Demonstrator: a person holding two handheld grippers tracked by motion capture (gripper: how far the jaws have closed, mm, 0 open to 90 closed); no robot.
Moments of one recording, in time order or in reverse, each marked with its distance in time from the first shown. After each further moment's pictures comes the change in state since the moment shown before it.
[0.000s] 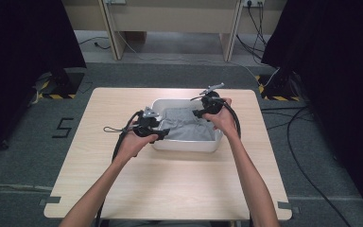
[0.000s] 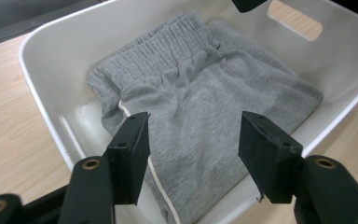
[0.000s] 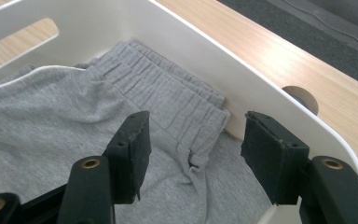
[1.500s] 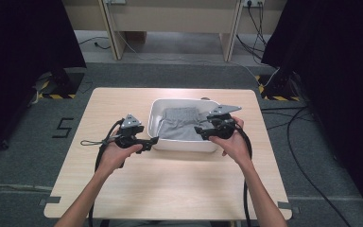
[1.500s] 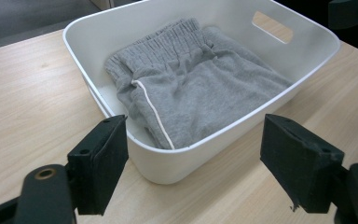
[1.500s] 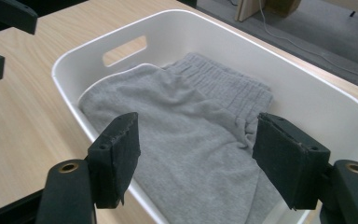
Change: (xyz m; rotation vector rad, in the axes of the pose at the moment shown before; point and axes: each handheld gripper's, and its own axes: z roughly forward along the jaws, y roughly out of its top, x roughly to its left) left arm 0.000 -0.029 -0.055 -0.068 -0.001 -0.032; right arm 0.055 -0.055 -0.074 -0.189 0.055 -0.017
